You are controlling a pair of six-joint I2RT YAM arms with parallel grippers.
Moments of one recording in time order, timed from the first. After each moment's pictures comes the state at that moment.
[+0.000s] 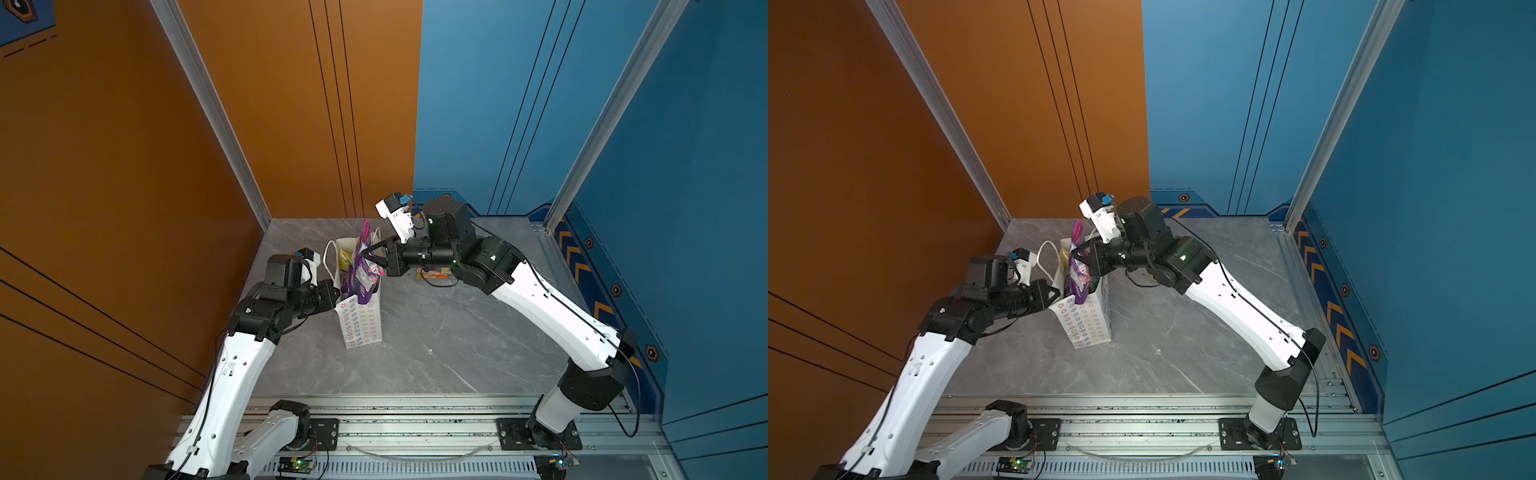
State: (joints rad) left arm -0.17 0.99 1.13 -0.91 0.31 -0.46; right arm 0.88 1.68 1.97 -0.64 -0.38 0.42
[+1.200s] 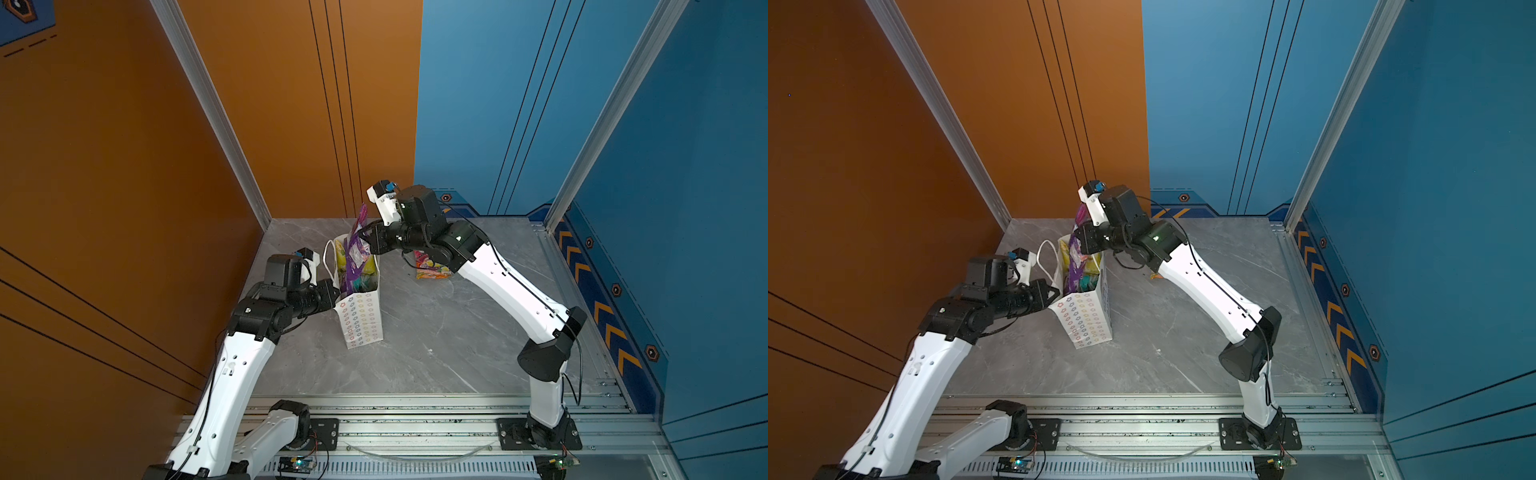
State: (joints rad) left arm -0.17 0.99 1.13 -0.91 0.31 -0.46; right arm 0.83 1.97 2.29 -0.73 -0.18 0.38
